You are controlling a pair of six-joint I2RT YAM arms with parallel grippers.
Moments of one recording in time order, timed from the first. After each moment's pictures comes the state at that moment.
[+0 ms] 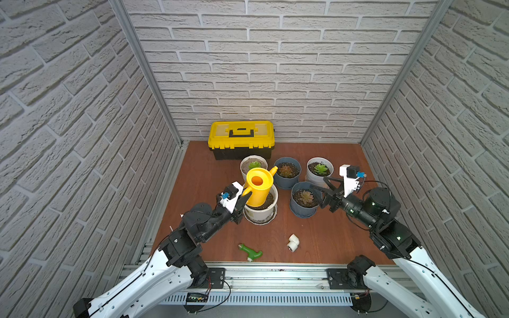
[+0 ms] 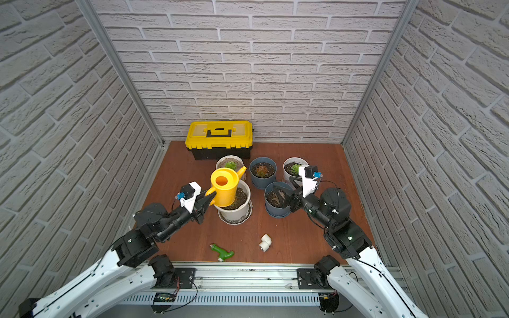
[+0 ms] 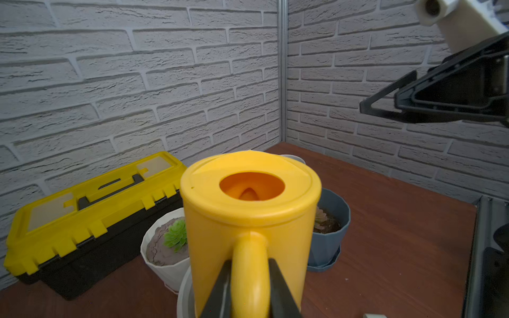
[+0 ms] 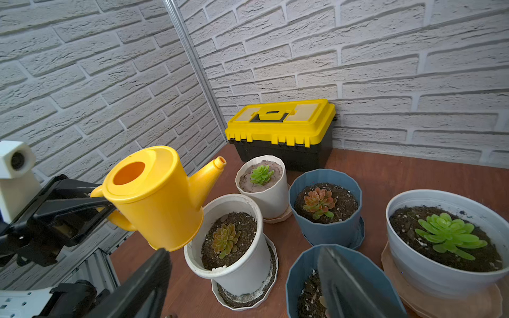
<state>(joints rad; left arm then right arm) -0.74 0.56 0.66 -0.22 -0.12 0.05 0.45 0.63 0.78 -0.29 -0.19 0.33</state>
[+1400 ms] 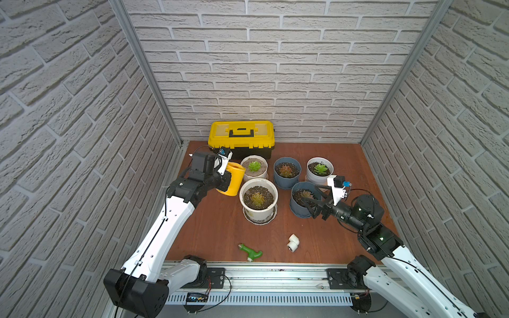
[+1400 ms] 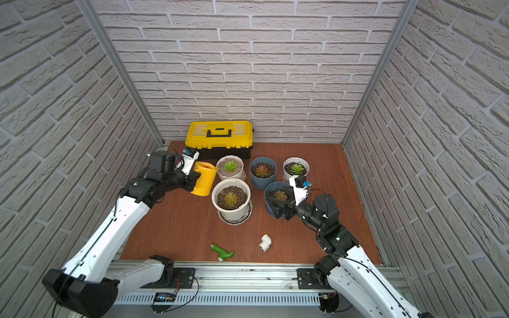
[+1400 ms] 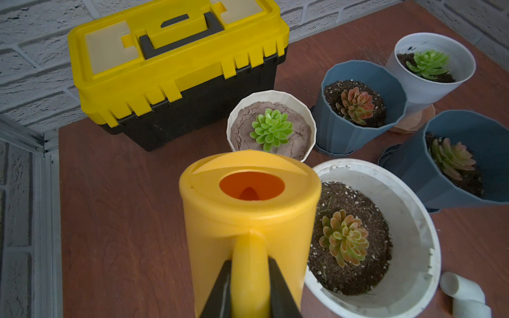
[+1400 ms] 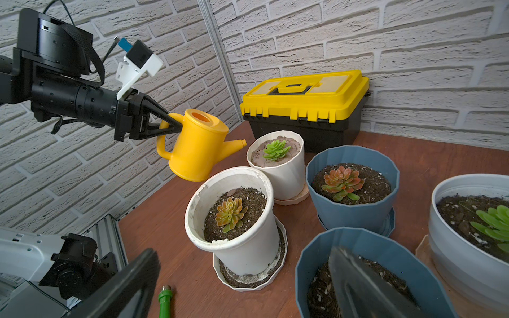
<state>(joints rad) -0.20 1.15 1.19 -0.77 0.11 0.11 0.45 0.63 0.58 -0.11 -0.30 0.30</state>
